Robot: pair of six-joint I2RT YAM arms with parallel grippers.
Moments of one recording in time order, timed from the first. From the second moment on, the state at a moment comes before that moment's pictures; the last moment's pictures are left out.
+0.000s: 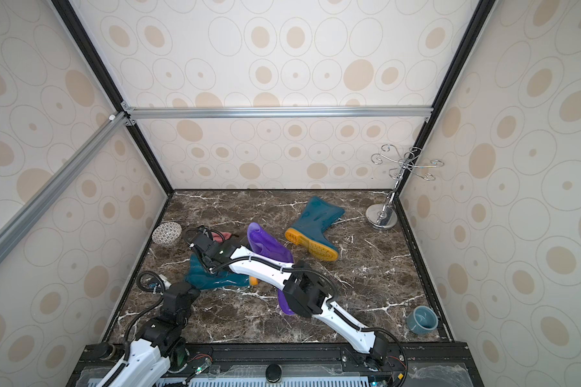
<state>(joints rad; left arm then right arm) -0.28 0.45 0.09 -0.28 -0.54 -1.00 1.12 2.55 2.44 -0.70 0.19 0.40</state>
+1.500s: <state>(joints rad) -0.28 0.48 0.14 -0.28 -0.54 -0.99 1.10 1.81 2.06 -0.63 0.24 0.20</state>
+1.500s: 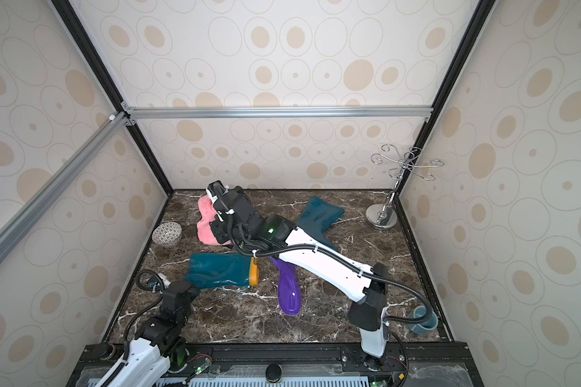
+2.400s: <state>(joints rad) -0.28 0.91 0.74 -0.11 -0.60 -0.61 1.15 1.09 1.71 -0.59 0.57 -0.02</state>
